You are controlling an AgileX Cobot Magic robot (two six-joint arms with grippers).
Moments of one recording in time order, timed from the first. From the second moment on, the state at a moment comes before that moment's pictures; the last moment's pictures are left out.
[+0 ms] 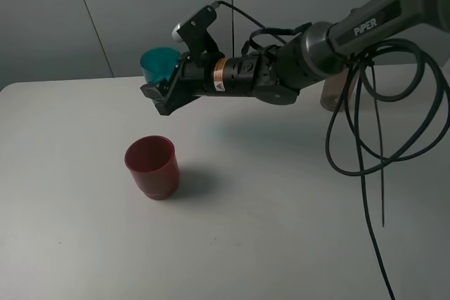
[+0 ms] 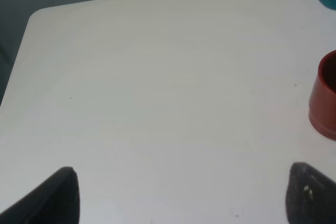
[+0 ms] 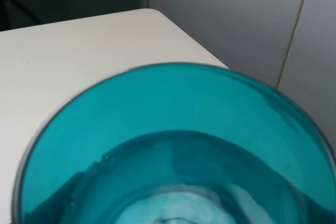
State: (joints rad) left arm 0.07 0.00 -0.52 -0.06 1.09 0.17; right arm 0.64 2.18 -1.27 -0.78 -0.61 0.49
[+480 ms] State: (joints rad) left arm 0.07 0.00 -0.52 -0.06 1.09 0.17; right arm 0.66 2.18 -1.27 -0.84 -0.62 0.33
